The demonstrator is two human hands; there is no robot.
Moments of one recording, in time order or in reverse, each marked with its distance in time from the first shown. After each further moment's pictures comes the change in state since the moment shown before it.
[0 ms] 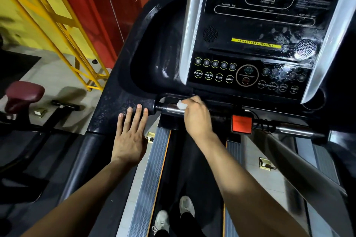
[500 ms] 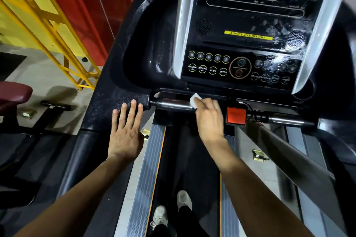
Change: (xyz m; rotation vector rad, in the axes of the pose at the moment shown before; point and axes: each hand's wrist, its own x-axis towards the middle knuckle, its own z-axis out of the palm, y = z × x) left_hand -0.001 0.002 -0.005 -0.010 -0.014 -0.008; right_hand -0.032 0.049 -0.009 -0.296 0.185 -0.056
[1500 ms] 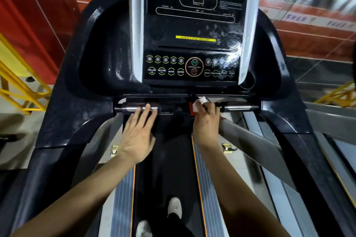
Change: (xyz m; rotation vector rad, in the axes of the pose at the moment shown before) left_hand 0.028 0.095 -0.025 -0.351 -0.074 0.288; right_hand -0.046 0.045 -0.065 -0.073 0.200 0.320
